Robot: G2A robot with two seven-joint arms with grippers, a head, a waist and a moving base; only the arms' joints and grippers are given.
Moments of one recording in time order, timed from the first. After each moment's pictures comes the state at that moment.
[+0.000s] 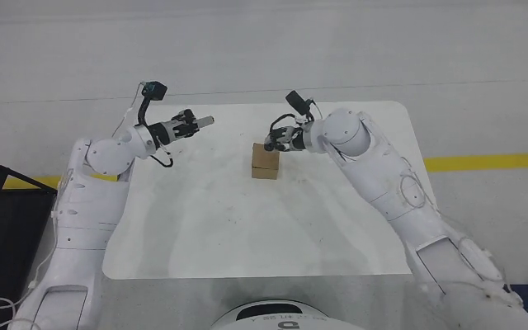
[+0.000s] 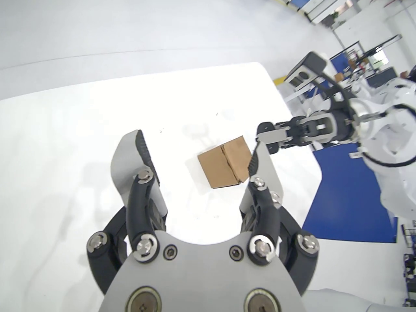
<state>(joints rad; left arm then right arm) 1.05 -1.10 -1.39 -1.35 0.29 -0.35 -0.86 -0.76 -1.30 0.86 -1.21 -0.03 0.45 0.88</state>
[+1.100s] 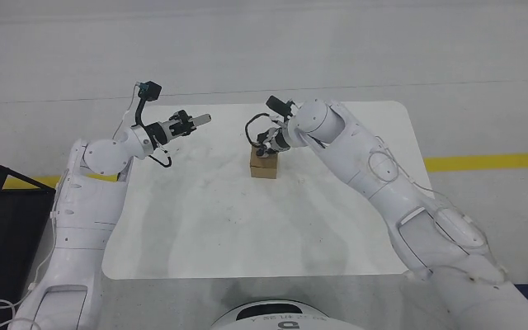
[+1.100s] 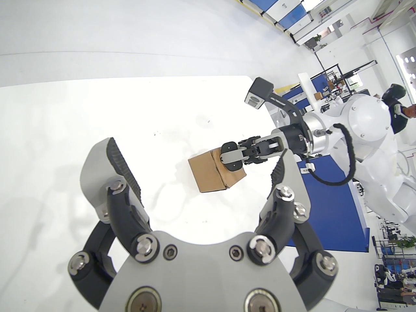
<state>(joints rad) 1.05 -1.10 -1.39 -1.35 0.27 -0.35 -0.86 -0.58 -1.40 0.69 -0.96 -0.02 0.44 0.96</state>
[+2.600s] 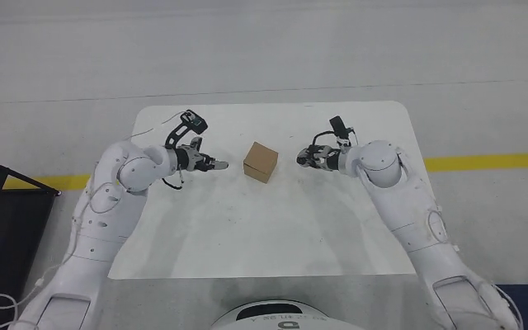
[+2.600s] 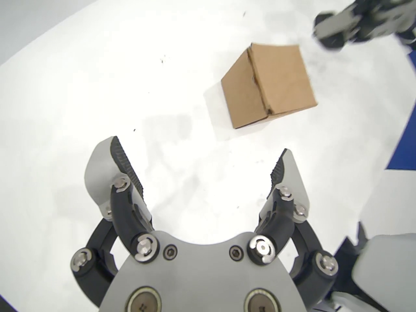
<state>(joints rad) 1.10 -1.08 -1.20 -1.48 0.85 -0.50 -0.91 -1.14 -1.19 1.22 -1.41 -0.02 0.44 0.82</state>
